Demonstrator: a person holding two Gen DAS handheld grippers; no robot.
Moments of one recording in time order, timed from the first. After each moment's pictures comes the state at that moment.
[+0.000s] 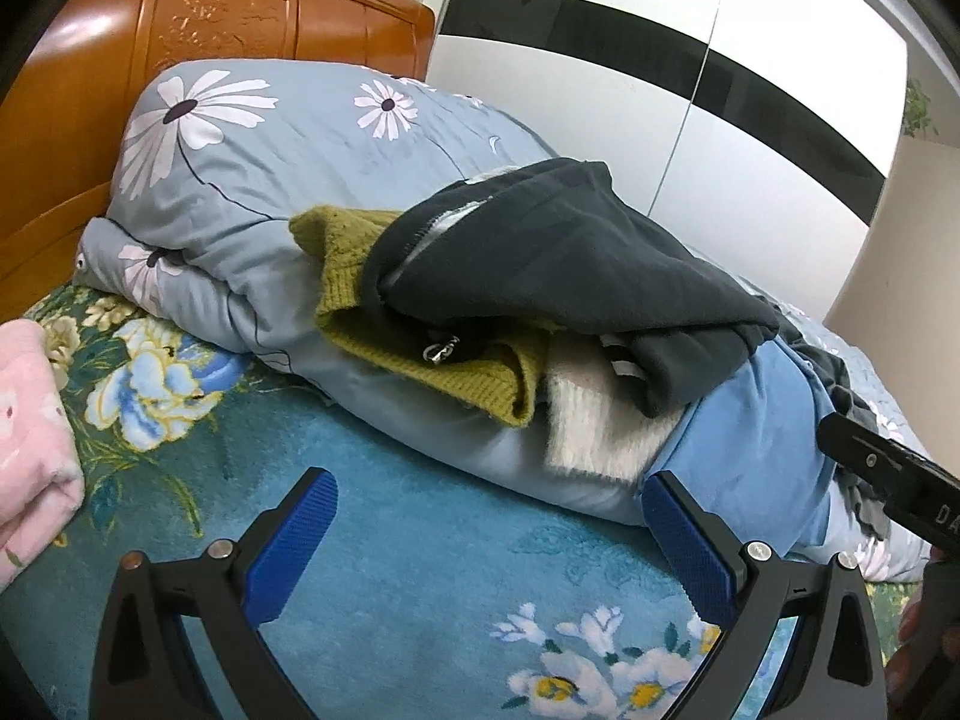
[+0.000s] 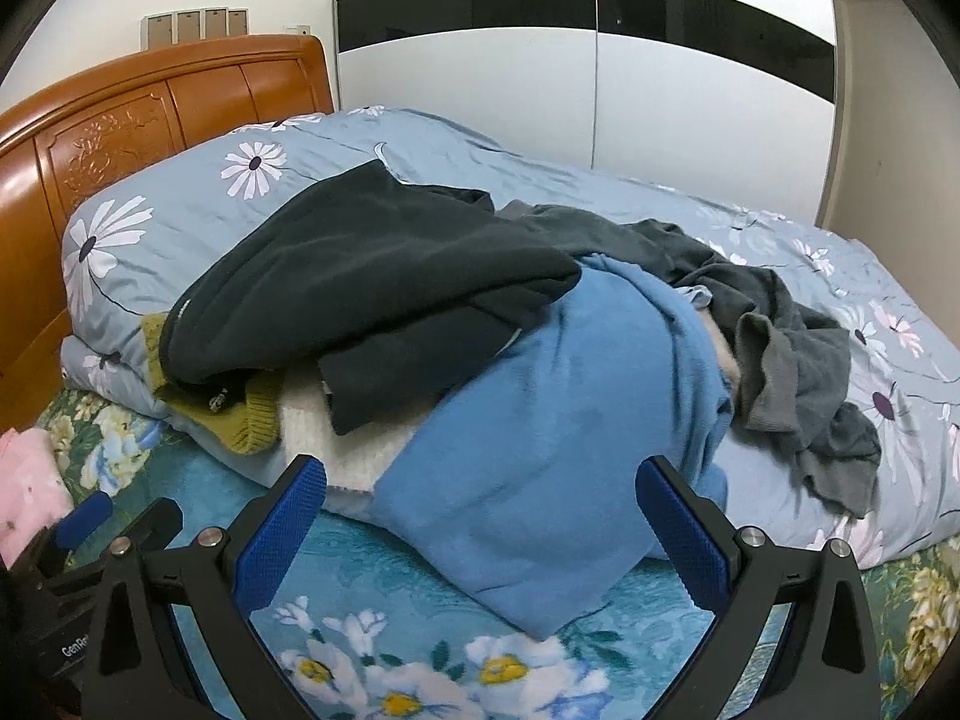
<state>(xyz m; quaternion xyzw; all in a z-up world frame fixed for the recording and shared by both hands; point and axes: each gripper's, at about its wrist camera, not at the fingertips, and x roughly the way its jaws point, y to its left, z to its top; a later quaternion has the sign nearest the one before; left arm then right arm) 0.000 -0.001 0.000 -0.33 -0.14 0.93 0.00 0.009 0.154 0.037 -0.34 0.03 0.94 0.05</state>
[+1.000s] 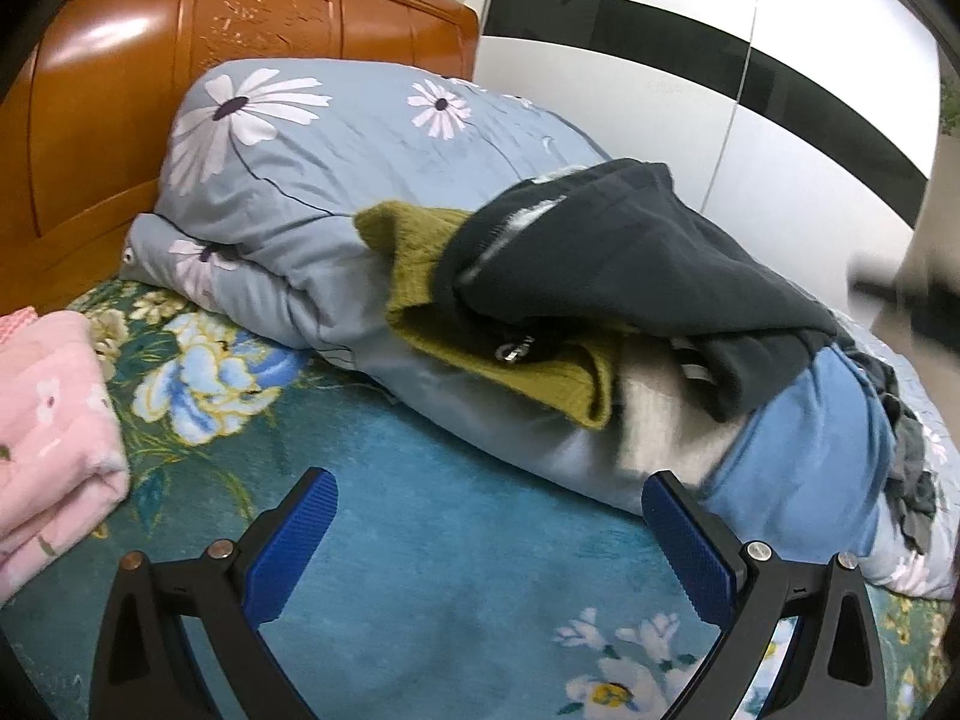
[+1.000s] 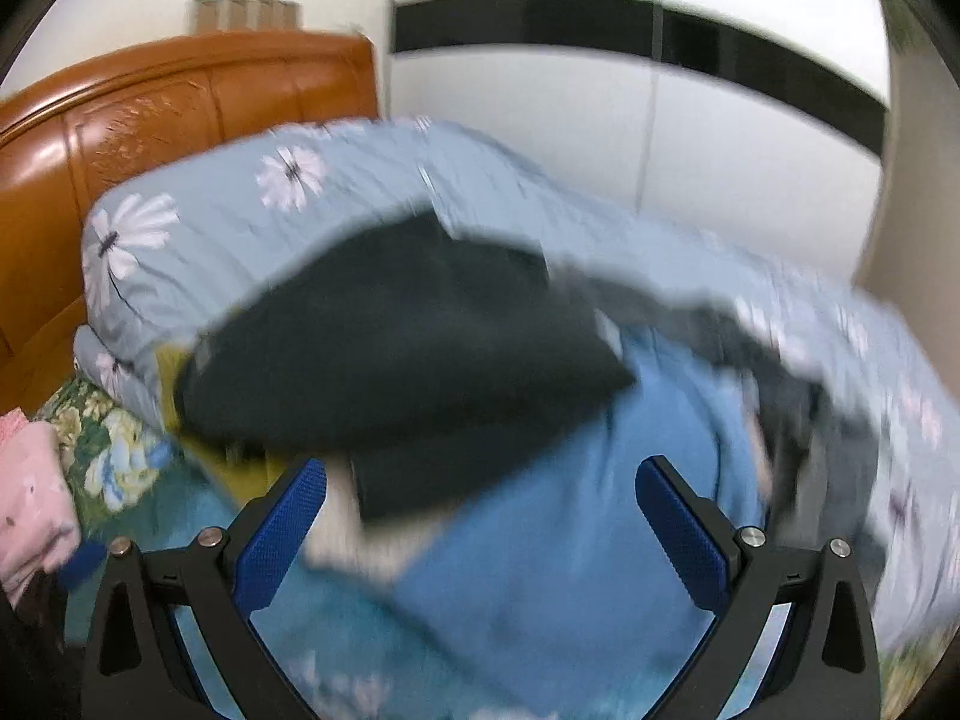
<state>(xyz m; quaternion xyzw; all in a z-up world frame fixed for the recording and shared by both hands) 0.000 -0.018 -0.008 -0.33 -0.12 0.93 -0.06 -0.052 0.129 0.082 -0.30 -0.03 0.95 -0.01</state>
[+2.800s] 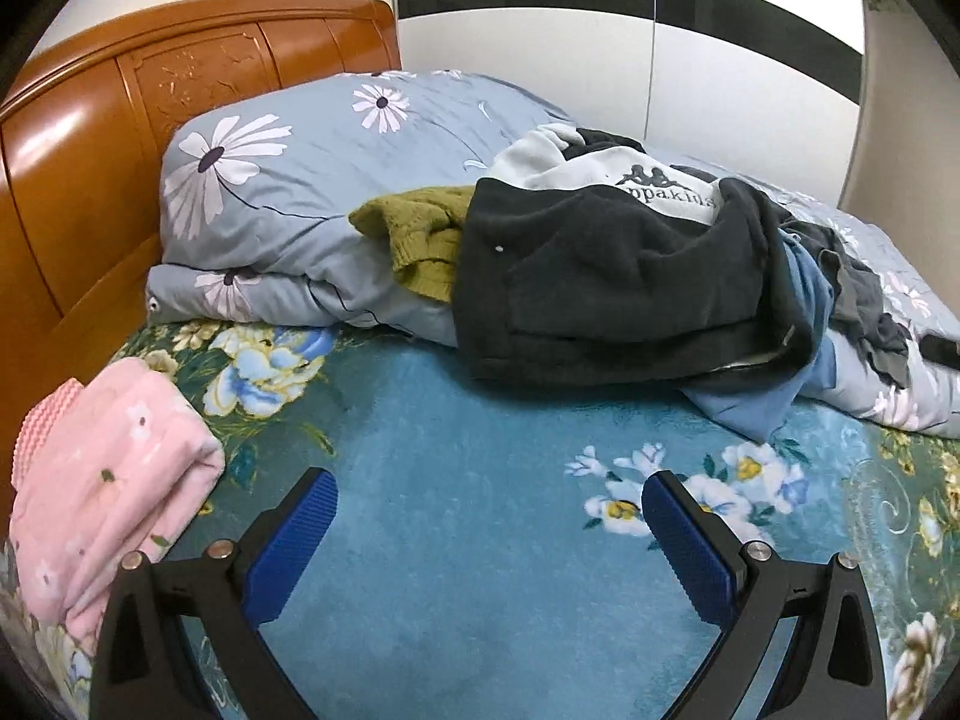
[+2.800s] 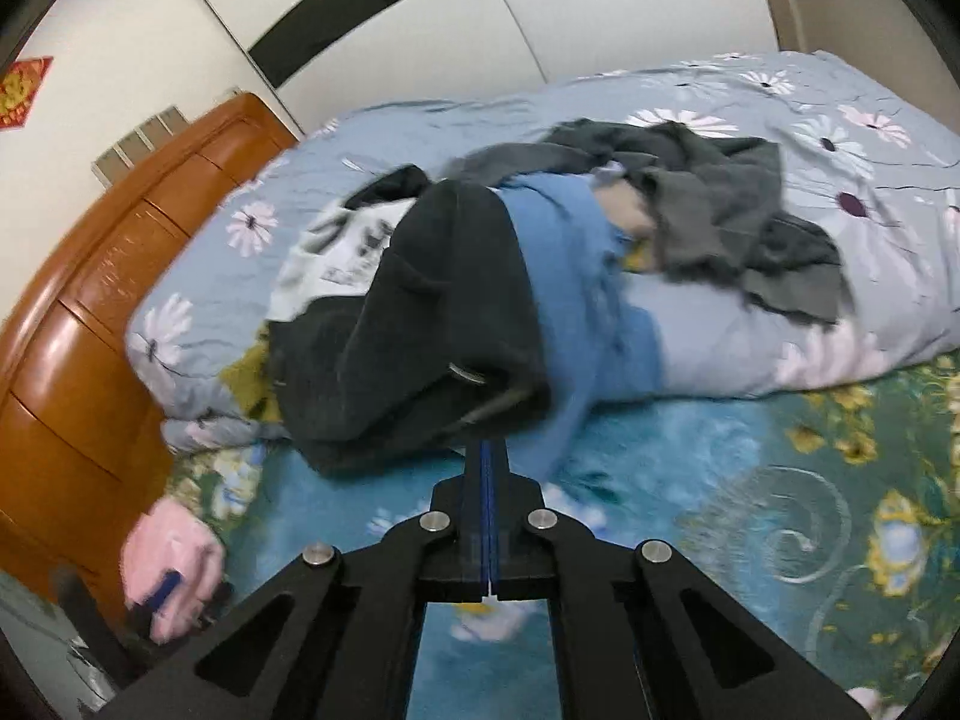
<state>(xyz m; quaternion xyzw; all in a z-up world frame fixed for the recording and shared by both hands) 0.090 0.015 0.039 -0.39 -0.01 0.92 -0.01 0.092 0.286 0.076 -0.41 0.23 0.88 0.01</state>
